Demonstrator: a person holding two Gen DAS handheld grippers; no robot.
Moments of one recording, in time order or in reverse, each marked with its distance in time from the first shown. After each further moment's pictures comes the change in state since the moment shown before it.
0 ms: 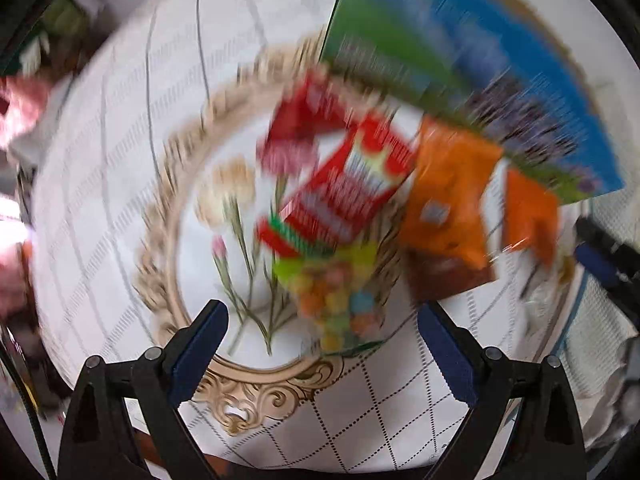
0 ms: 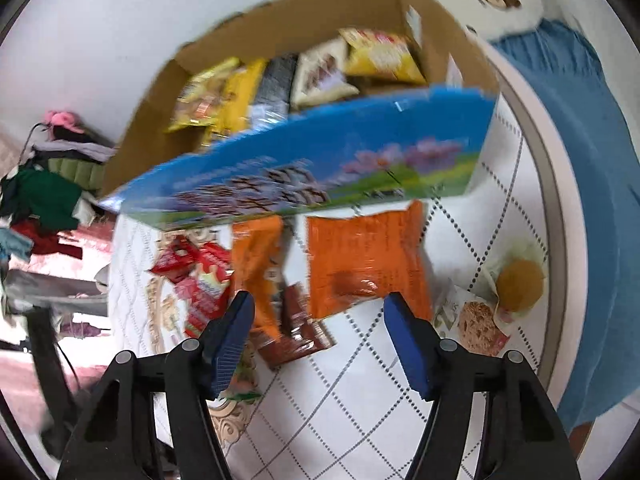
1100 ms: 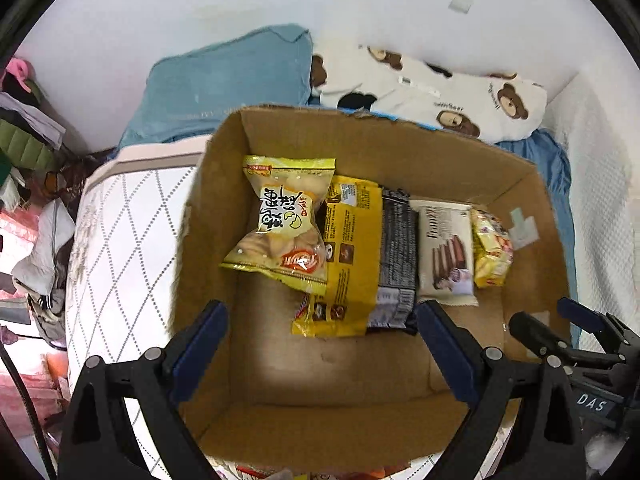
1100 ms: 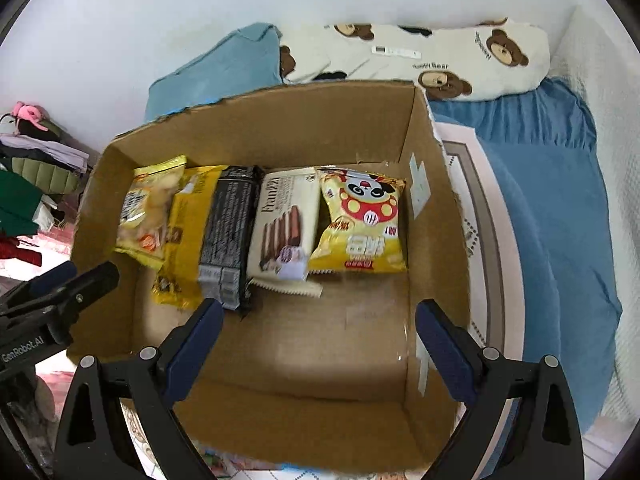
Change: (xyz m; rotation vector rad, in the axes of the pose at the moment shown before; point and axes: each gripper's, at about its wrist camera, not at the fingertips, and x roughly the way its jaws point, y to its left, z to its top) left arm -0.096 -0.129 0.199 0.255 -0.245 0.032; right arm -0.001 0.011 0.176 -0.092 -0.027 -0.160
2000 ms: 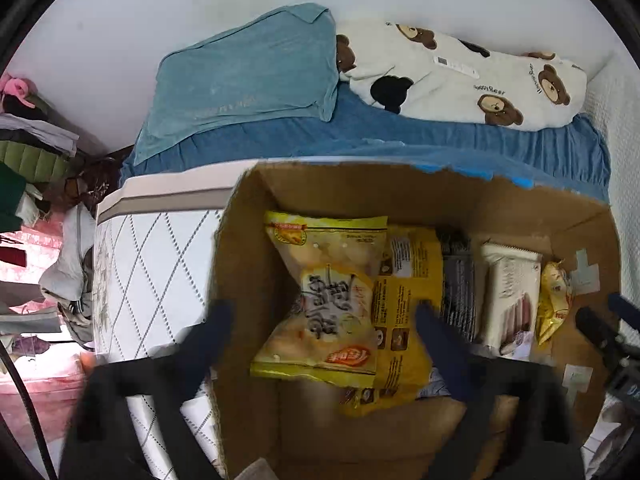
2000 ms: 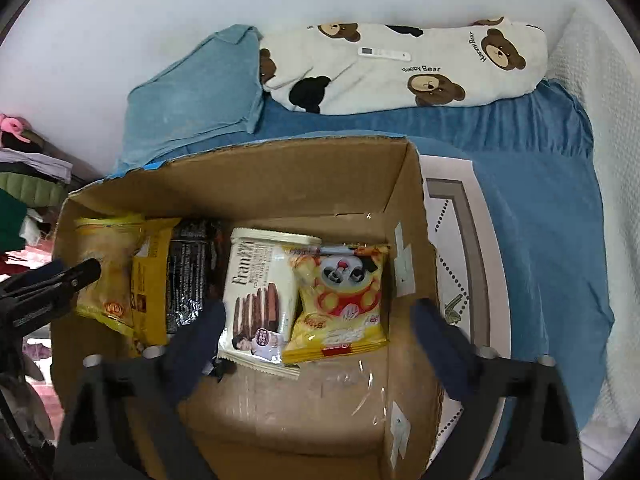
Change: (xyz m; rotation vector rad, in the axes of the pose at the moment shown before) left arm 0.071 0.018 0.080 0.022 0.115 0.098; right arm 0.039 -0.018 0.075 0.035 0.040 -0.046
